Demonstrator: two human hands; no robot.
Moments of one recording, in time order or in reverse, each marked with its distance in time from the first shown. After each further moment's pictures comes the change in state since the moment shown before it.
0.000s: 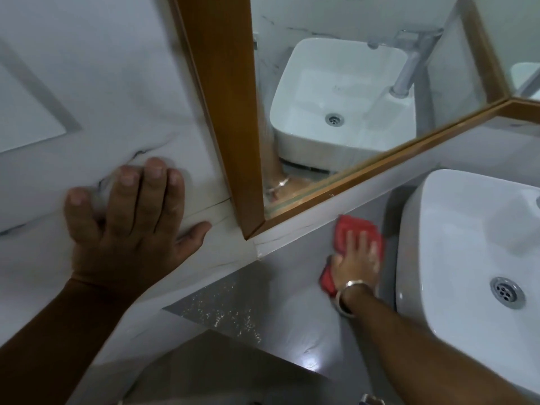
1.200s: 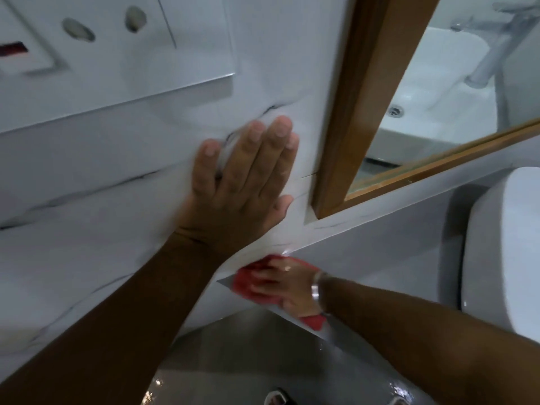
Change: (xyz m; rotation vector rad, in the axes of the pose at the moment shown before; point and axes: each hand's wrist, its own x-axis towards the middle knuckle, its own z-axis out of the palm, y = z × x) left_hand -0.007 0.008 0.011 0.017 0.089 -0.012; right_hand -0.090 -0.161 0.015 -0.561 -0.131 -1.639
